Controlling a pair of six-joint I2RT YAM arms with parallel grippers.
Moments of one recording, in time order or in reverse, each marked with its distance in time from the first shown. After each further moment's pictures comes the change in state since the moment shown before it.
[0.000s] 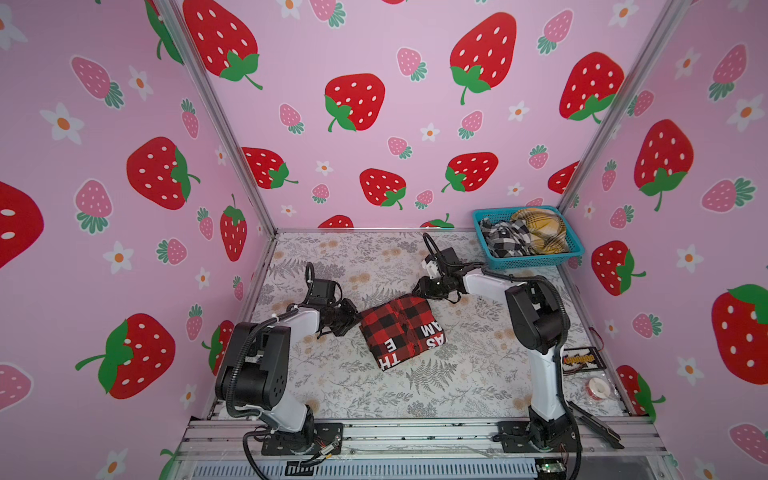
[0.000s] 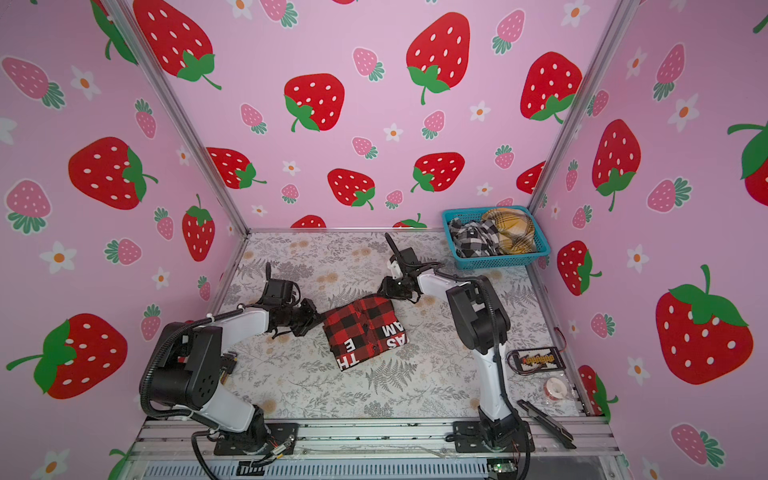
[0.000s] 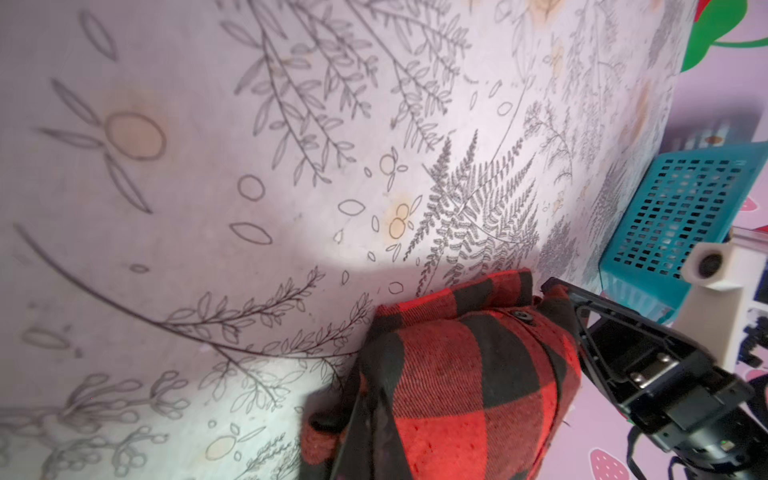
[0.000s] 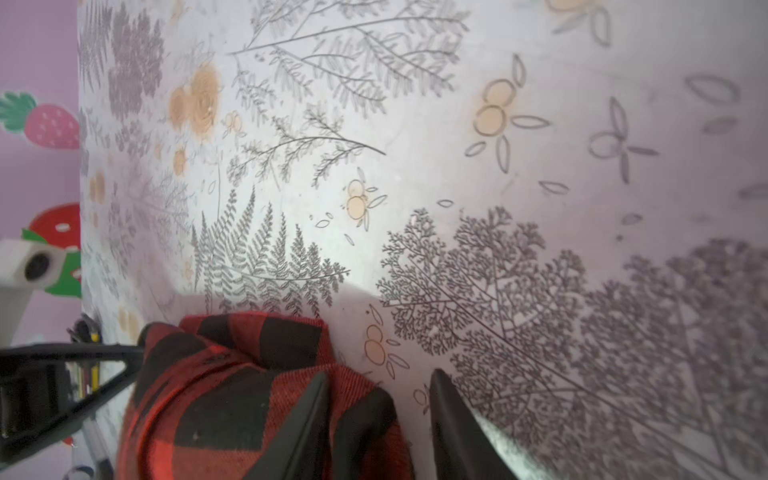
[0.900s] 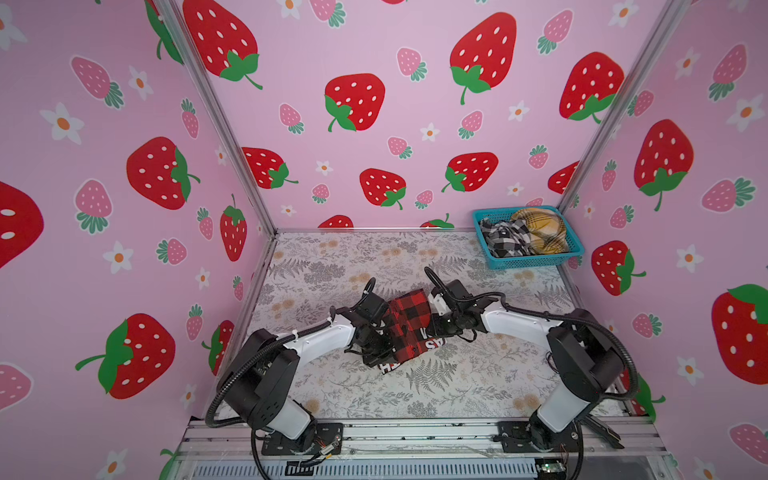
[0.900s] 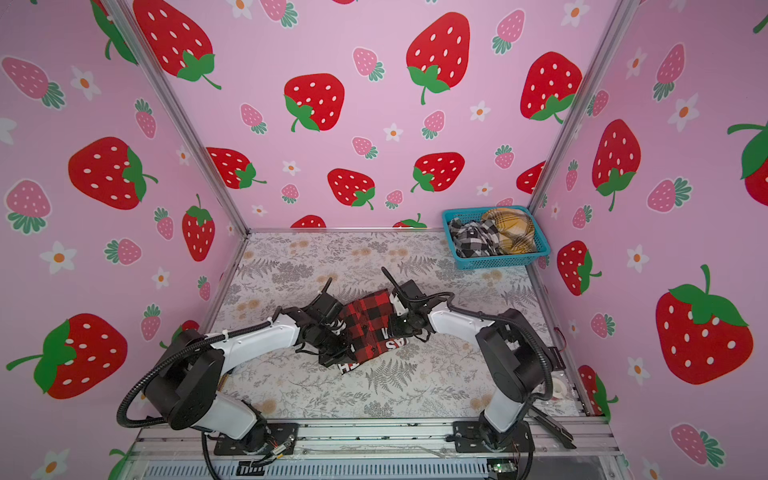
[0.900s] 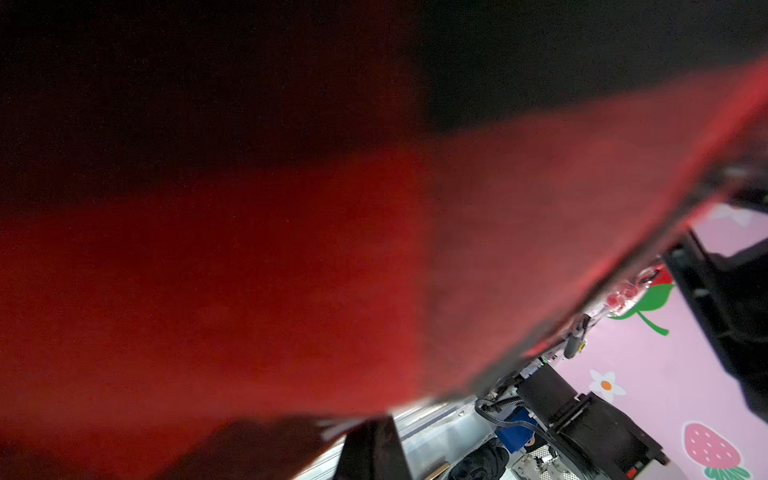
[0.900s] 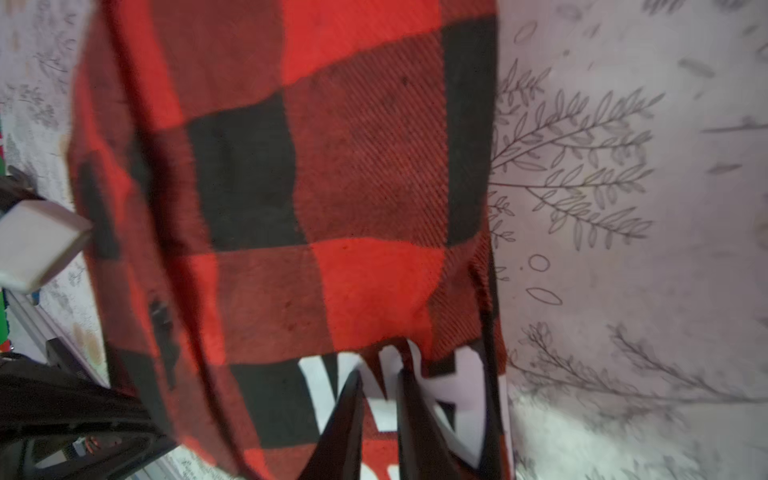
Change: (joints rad) left arm -0.460 -0.055 0.046 -0.391 0.063 -0.026; right arm 0.168 -0.396 -0.502 0.000 0.105 0.062
